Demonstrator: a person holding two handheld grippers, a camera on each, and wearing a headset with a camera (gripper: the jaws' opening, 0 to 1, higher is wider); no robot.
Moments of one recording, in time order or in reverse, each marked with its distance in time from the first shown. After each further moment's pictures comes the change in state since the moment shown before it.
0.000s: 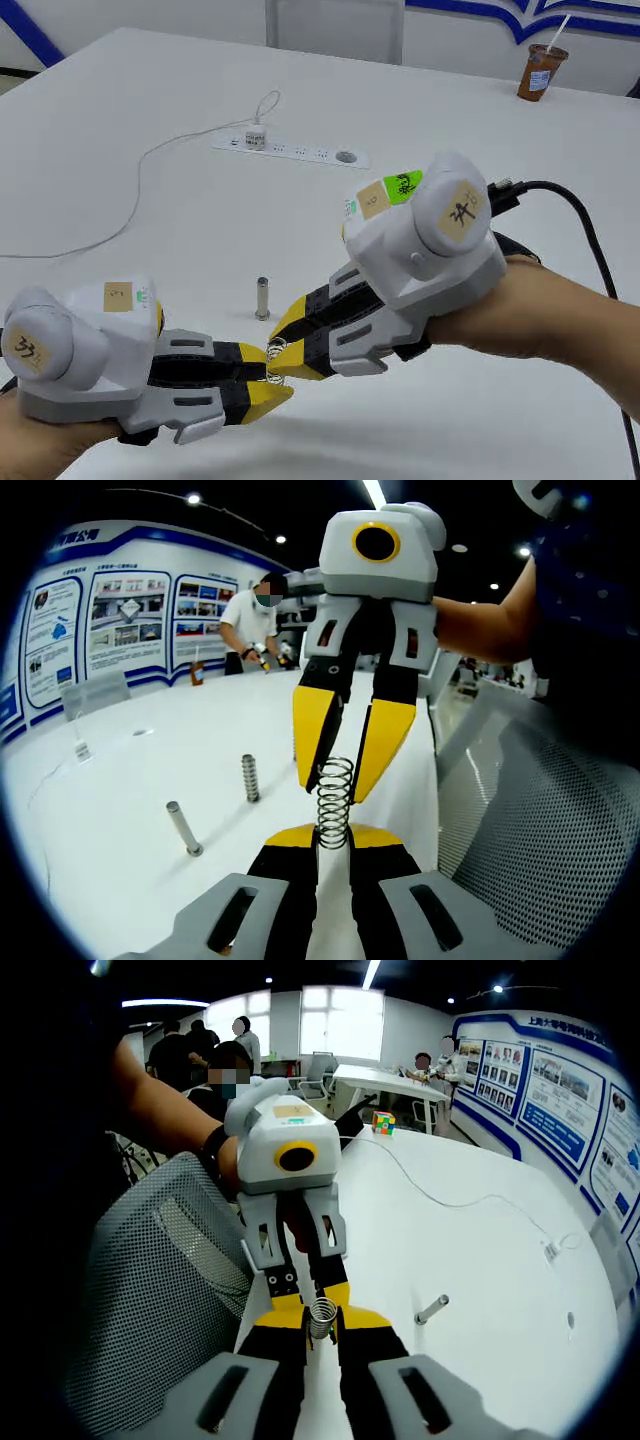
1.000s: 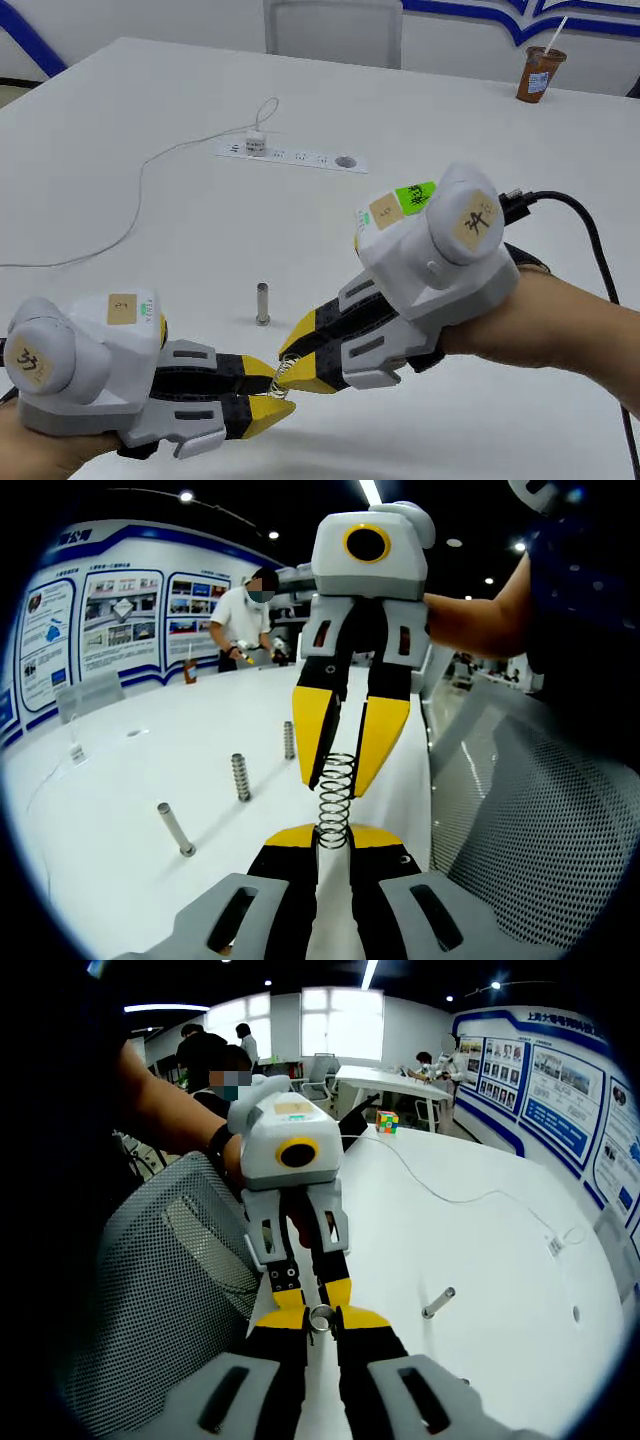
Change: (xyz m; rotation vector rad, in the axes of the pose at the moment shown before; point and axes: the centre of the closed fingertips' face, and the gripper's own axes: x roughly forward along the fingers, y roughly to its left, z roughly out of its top) left arm 0.000 -0.005 -0.002 0.013 0.019 -0.023; right arm -0.004 0.007 -0.001 0.013 -0.006 0.024
